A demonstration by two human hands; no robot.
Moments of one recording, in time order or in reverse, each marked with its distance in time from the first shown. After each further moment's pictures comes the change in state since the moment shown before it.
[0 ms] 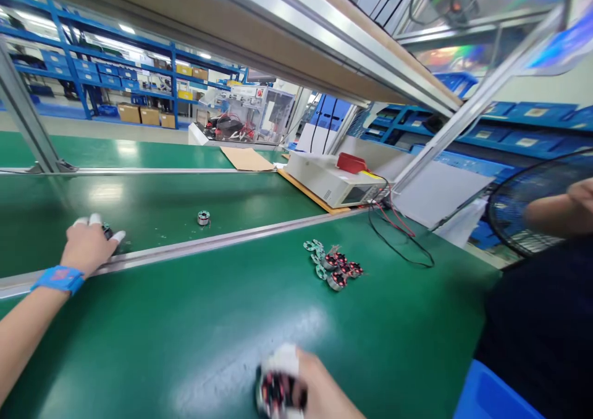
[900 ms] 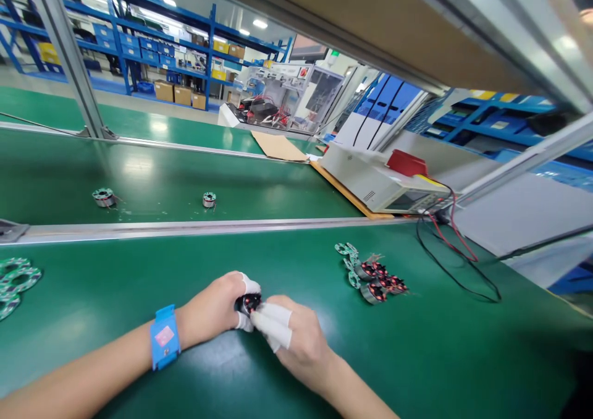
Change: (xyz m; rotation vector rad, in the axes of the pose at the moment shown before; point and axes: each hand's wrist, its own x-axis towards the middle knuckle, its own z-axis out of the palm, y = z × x) left_hand -0.145 0.148 0.018 -0.786 -0.641 0.678; right_hand 0.085 -0.009 0.009 -0.283 0.165 -0.780
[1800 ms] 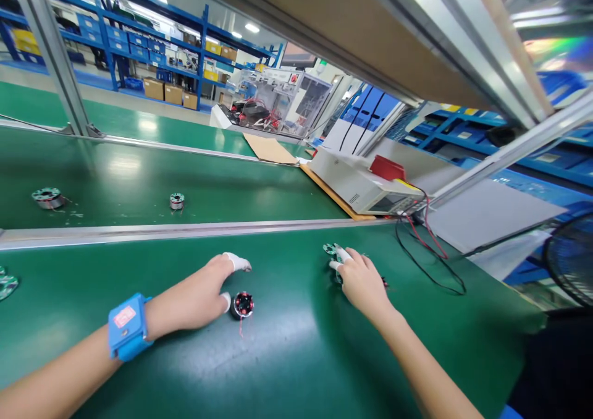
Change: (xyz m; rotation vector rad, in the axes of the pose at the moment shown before) left_hand -0.009 0.016 -0.040 -0.071 0.011 -0.098; right_hand -0.046 0.108 -0.097 -0.869 -0.528 0.722
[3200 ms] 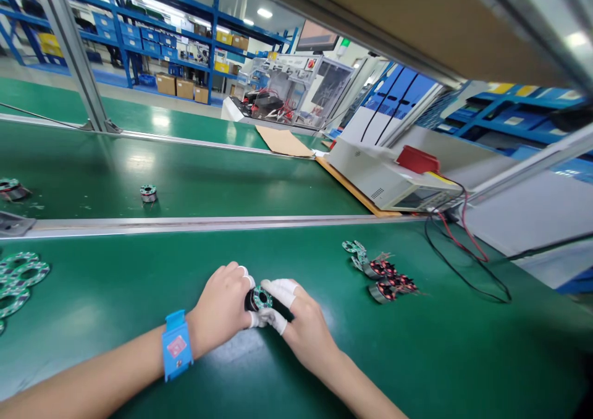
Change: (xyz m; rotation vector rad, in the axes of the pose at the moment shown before) left_hand 0.006 -0.009 0.045 0.549 0.123 -0.071; right_hand -0.037 -0.146 -0.019 0.995 0.169 -0.329
